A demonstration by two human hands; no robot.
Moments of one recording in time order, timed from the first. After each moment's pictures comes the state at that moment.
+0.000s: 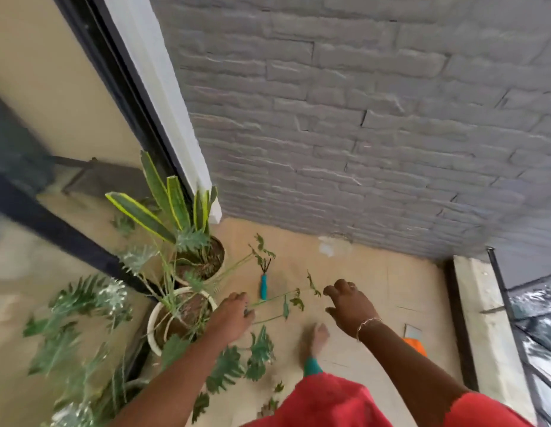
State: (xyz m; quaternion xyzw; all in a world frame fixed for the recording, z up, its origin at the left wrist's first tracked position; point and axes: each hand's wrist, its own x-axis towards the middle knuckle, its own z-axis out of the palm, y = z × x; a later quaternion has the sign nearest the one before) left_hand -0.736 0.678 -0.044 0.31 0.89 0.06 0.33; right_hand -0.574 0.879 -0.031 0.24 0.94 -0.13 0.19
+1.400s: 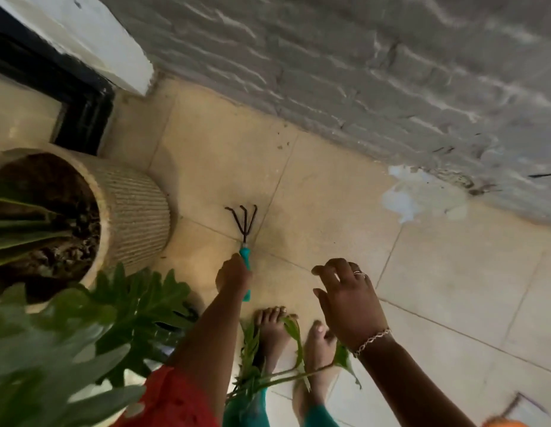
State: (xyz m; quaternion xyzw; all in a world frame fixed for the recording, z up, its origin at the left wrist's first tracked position) left_hand -0.913 0.910 -0.644 -0.05 0.88 -0.01 0.47; right_hand -0.792 1.066 -0.537 0.18 0.95 -0.21 0.12
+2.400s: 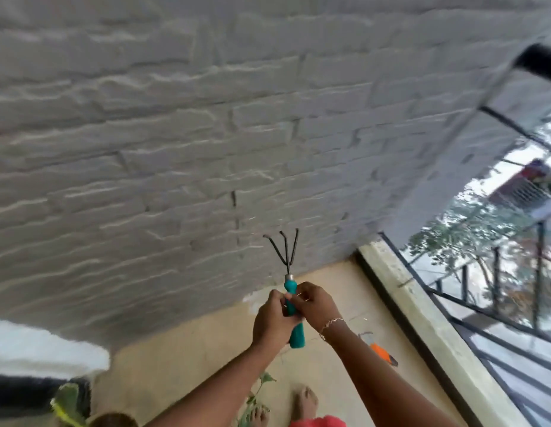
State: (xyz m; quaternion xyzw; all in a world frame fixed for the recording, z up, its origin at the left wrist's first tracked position) left_hand -0.785 1.043 0.000 0.37 0.73 0.30 0.49; right_hand -0.692 1.090 0.017 0.63 0.65 -0.42 -0.07
